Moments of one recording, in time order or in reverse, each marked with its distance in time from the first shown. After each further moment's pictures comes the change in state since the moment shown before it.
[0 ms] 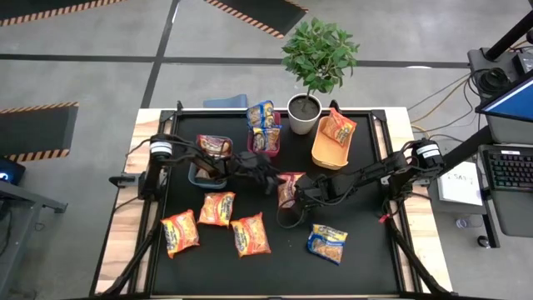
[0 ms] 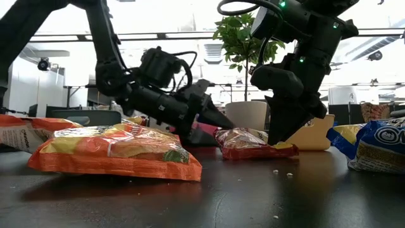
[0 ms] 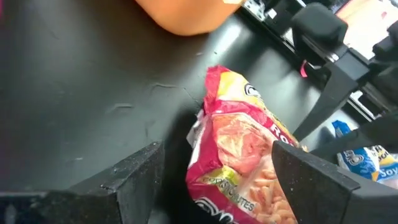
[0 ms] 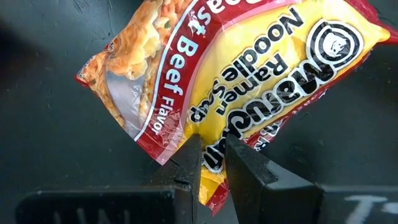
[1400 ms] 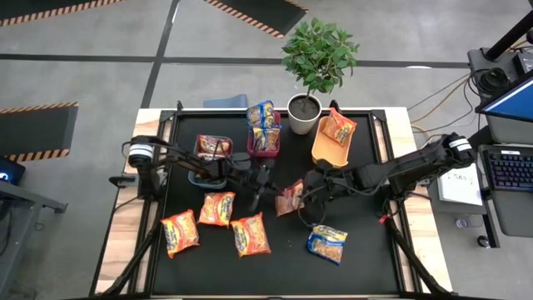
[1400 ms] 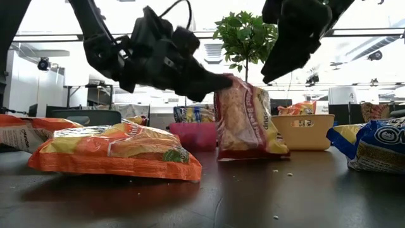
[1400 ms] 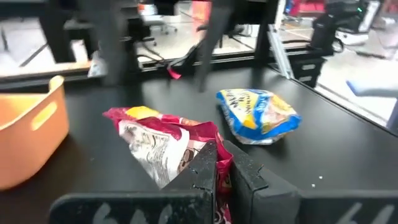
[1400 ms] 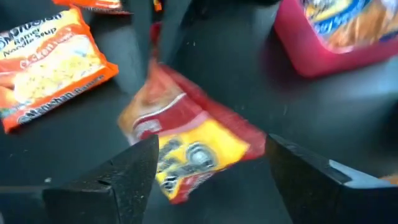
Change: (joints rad) left arm -0.080 -0.195 -0.021 -0.014 0.300 0.684; right arm 0.033 -0.348 -0.010 0.023 0.131 -0.514
